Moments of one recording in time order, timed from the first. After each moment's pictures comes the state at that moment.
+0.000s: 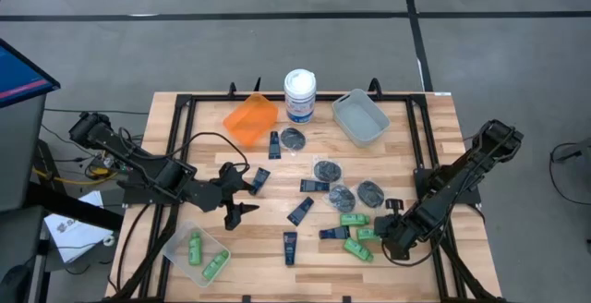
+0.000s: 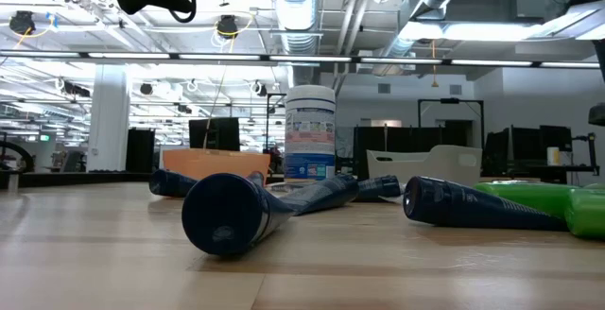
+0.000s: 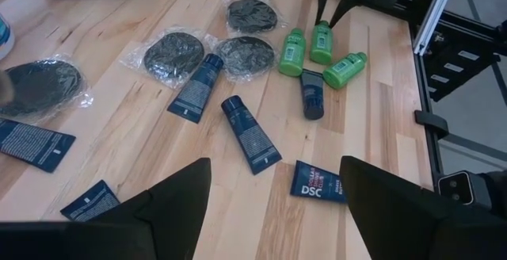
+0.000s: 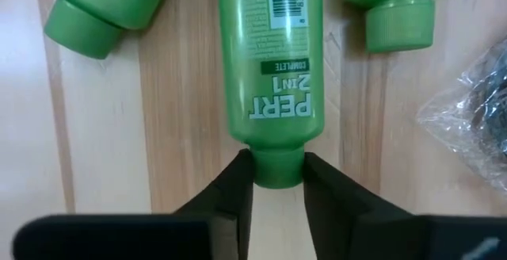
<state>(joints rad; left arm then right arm) -0.49 1.13 0.89 -0.45 -0.47 -0.63 0.82 1.43 0.65 -0.60 0.13 0.83</state>
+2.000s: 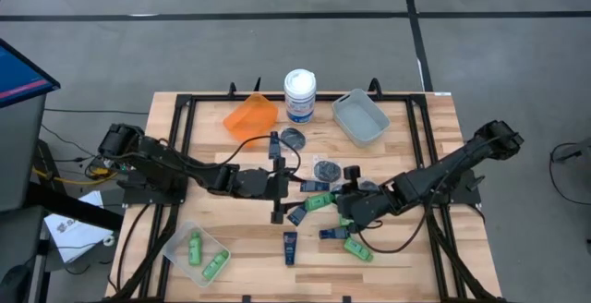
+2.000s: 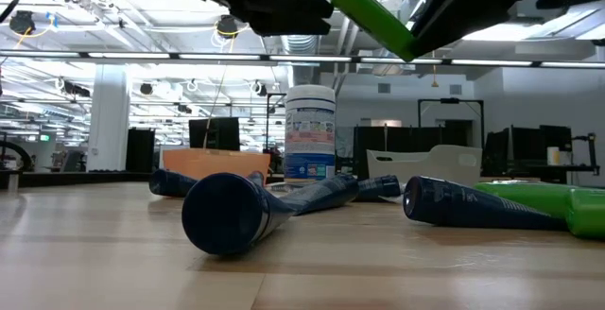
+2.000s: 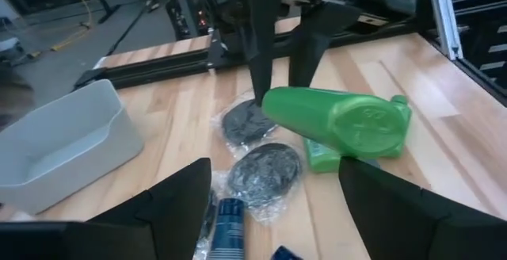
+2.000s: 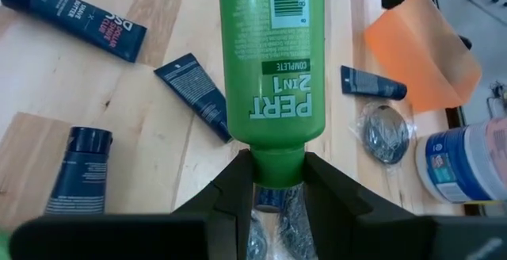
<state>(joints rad) -0.25 1.55 0.89 0.31 -0.29 0.10 0.46 1.43 0.98 -0.46 0.56 -0.03</state>
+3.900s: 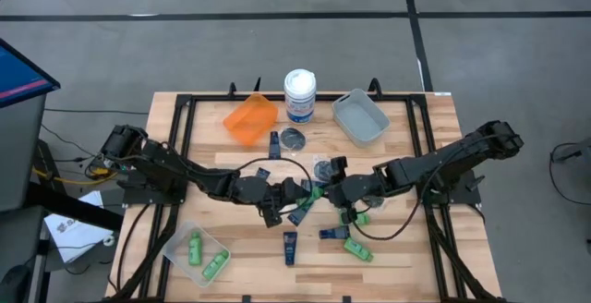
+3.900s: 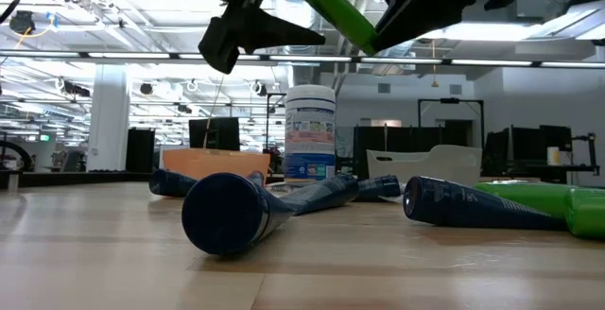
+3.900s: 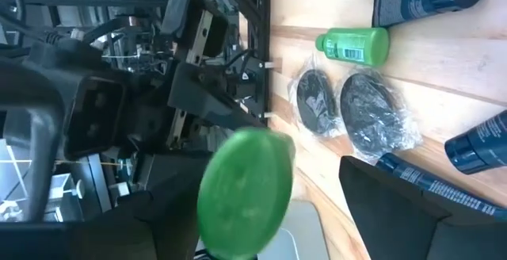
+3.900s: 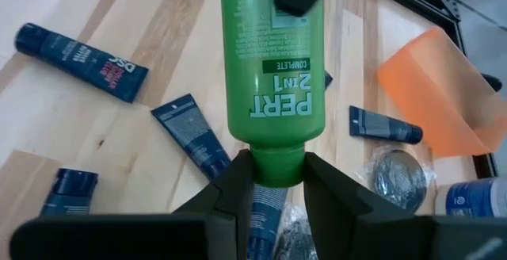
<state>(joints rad) -0.28 1.59 0.89 0.37 -0.33 1.47 0.31 1.43 0.98 -0.31 0.34 -0.19</state>
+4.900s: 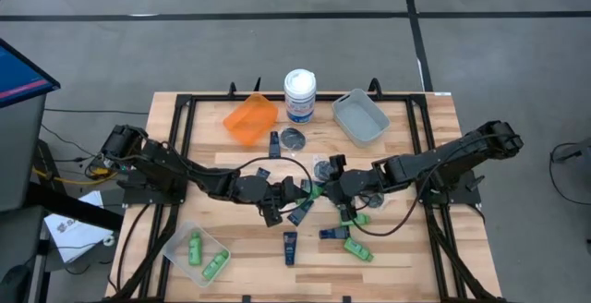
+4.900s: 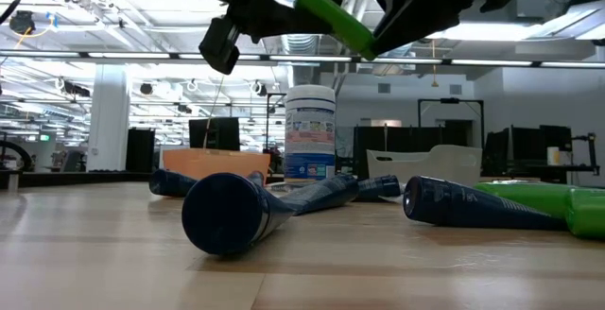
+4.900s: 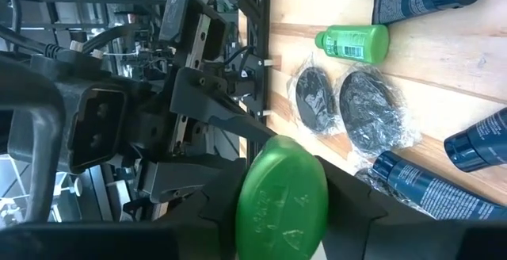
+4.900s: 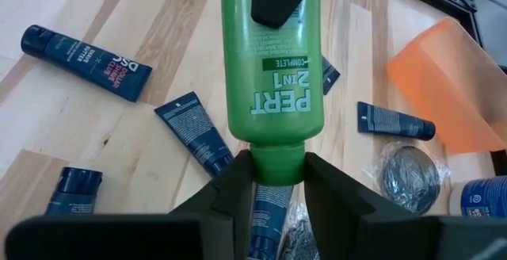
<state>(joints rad) -0.28 1.58 0.89 0.37 -0.34 1.46 0.27 1.43 0.98 -0.31 0.28 -0.19</state>
